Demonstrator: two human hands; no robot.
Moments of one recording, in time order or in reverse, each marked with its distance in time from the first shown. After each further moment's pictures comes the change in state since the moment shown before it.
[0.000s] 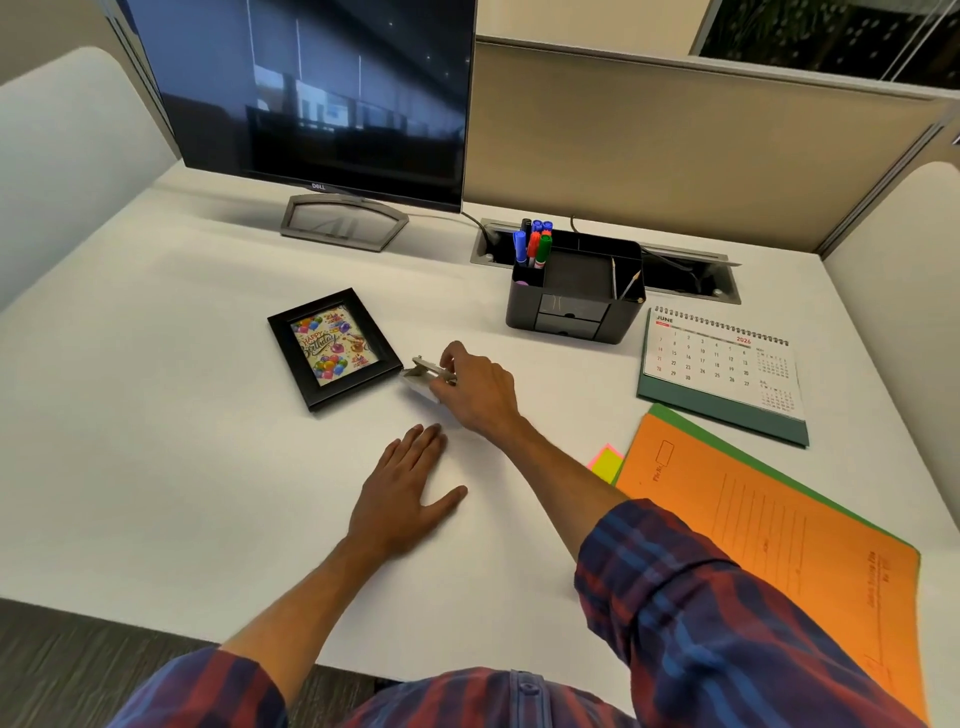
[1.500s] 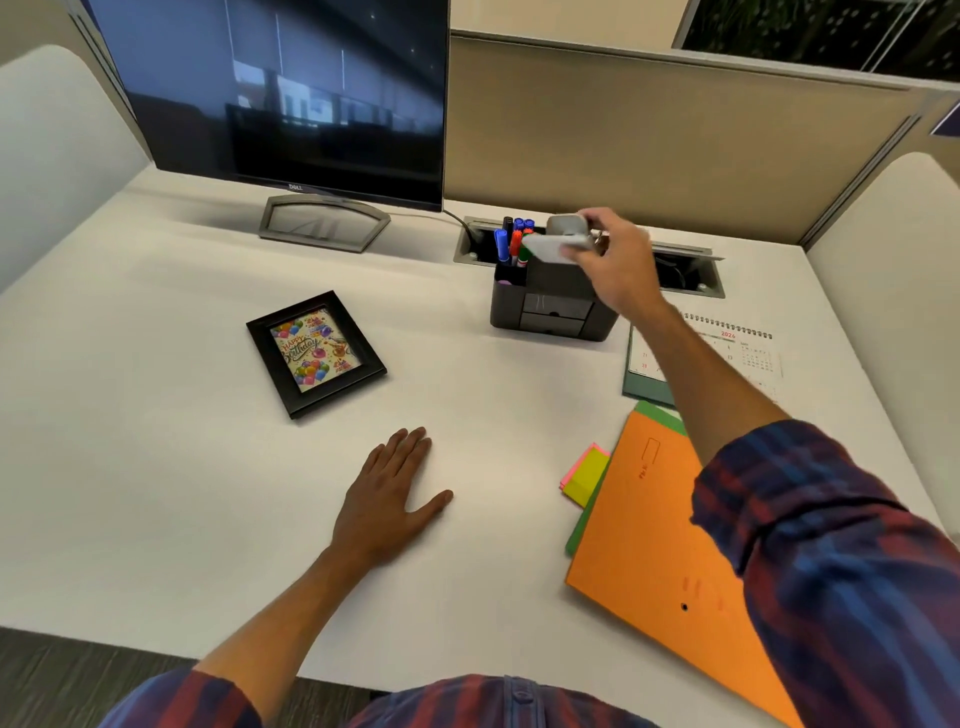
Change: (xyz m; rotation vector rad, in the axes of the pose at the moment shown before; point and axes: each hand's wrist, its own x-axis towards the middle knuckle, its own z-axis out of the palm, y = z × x) left_hand -0.001 0.003 -0.003 -0.013 -0.002 -0.014; right_hand 0.059 0.097 -0.180 0.216 0.387 -0.010
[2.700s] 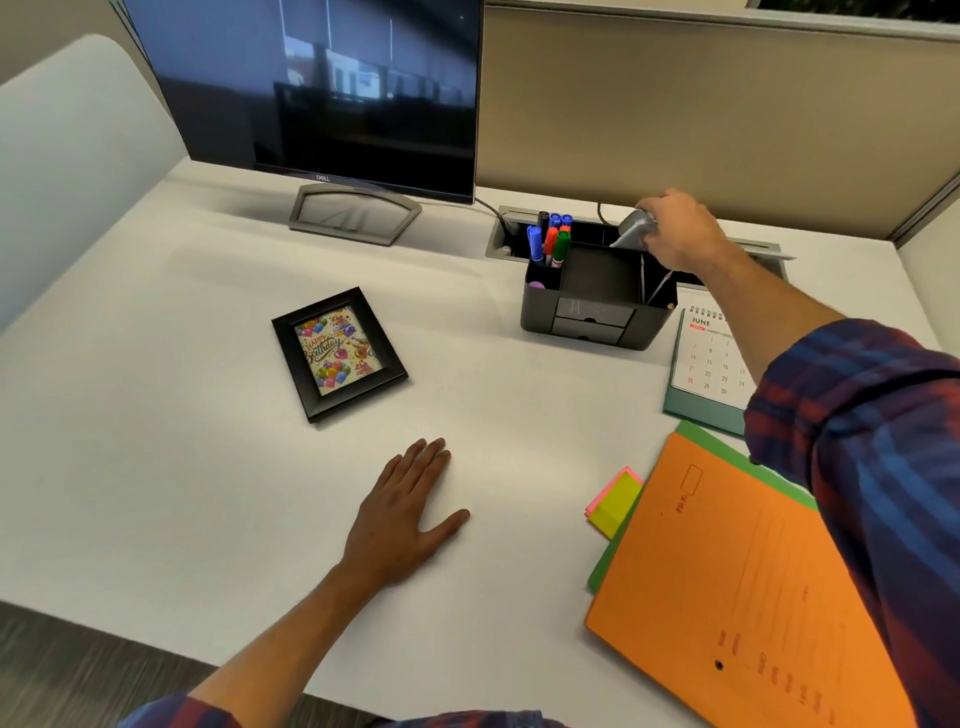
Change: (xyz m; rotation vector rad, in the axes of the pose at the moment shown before) left_hand 0.001 0.003 -0.001 0.004 -0.016 -0.021; right_hand 0.100 0.067 0.002 -0.636 -0.307 0.002
